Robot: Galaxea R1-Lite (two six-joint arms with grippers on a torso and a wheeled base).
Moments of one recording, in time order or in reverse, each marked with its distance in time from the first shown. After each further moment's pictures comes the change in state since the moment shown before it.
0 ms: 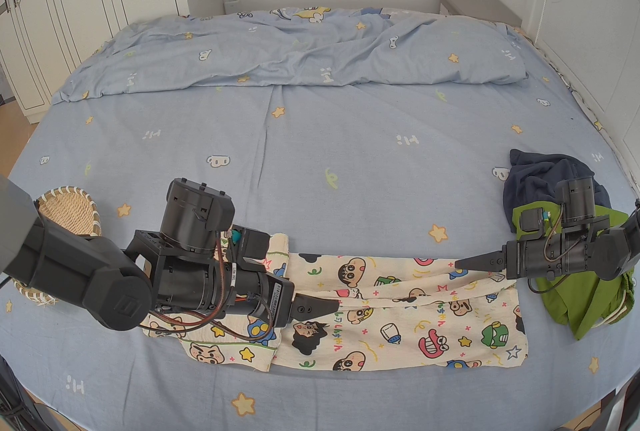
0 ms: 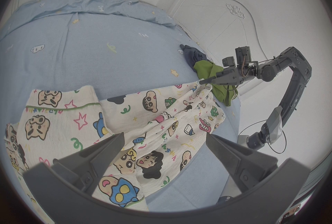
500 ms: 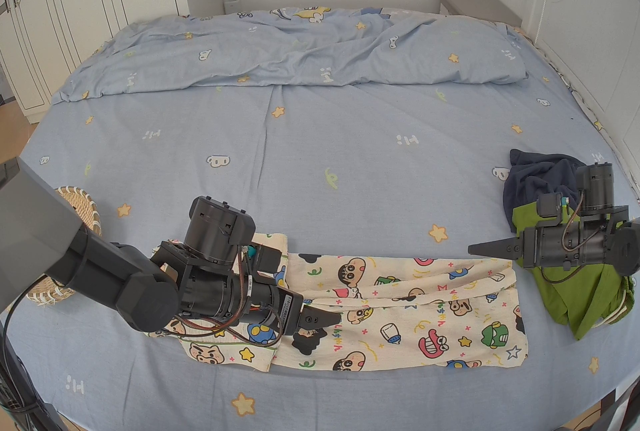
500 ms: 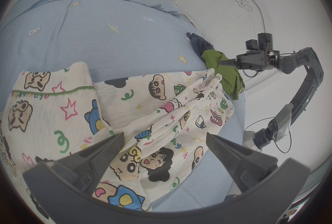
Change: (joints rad) left arm 0.004 0.111 -0.021 -0.005 0.000 0.003; right arm -0.019 -0.123 0.006 0.034 0.016 0.000
